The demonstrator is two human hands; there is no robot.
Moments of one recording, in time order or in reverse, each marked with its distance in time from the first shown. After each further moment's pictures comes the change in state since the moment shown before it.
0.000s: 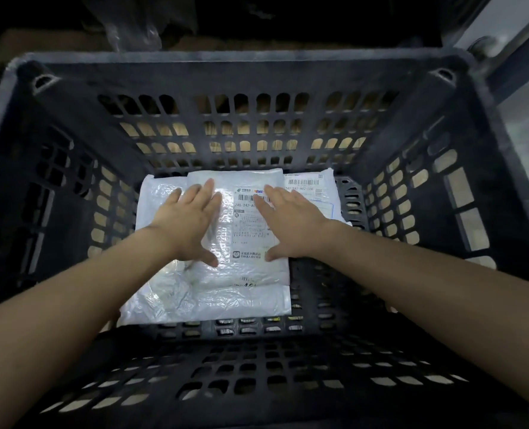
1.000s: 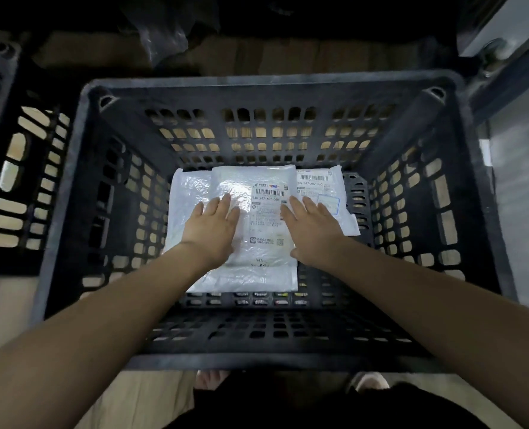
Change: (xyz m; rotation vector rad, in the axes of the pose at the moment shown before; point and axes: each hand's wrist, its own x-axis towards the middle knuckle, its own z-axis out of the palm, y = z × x) left_hand -0.055 0.030 -0.023 -0.049 -0.075 -0.094; right_hand -0.046 -0.016 -0.007 0.014 -0.106 0.117
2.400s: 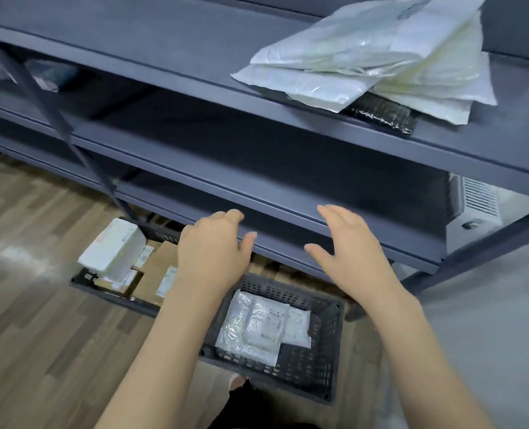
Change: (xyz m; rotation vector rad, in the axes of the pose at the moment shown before) left_hand -0.503 -0.169 -0.556 -0.661 0.695 -0.518; right_hand -0.461 -0.057 -0.629 0.286 0.635 -0.103
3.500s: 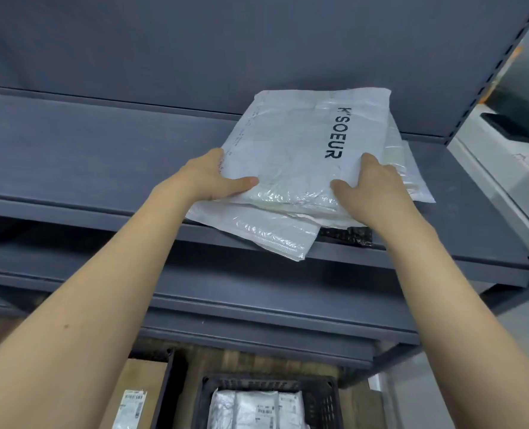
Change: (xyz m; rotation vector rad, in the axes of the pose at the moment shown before) left_hand 0.305 0.064 -0.085 -0.351 -0.313 0.130; right_hand 0.180 0.028 -0.155 0.216 0.285 0.555
